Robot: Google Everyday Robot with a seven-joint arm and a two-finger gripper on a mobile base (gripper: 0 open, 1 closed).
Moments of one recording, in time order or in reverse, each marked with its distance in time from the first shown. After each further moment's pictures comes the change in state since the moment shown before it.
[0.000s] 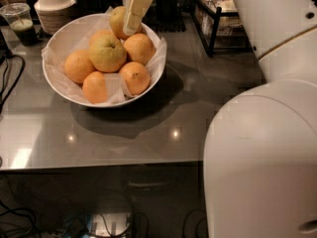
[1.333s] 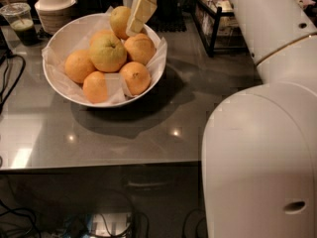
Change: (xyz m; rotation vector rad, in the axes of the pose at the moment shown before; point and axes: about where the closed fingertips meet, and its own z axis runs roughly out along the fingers) arm 0.032 -0.012 0.018 0.025 -0.014 0.051
